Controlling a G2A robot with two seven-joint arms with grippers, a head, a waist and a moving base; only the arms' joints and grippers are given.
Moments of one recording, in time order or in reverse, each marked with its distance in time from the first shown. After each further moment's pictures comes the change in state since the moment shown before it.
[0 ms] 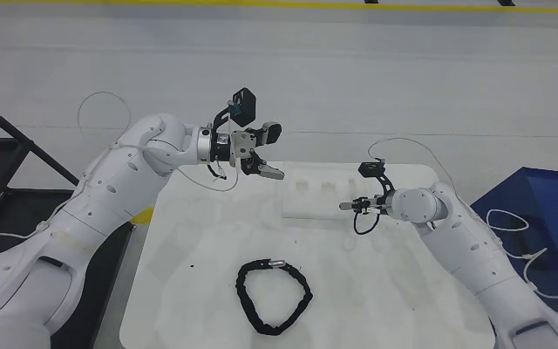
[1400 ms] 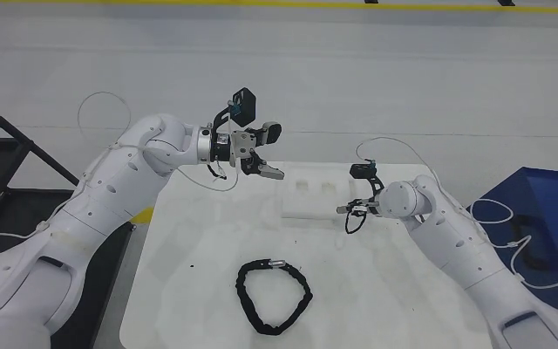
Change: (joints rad) left arm 0.000 0.000 0.000 0.000 0.000 0.000 0.000; right arm 0.030 -0.034 -0.040 -0.068 -0.106 0.202 0.151
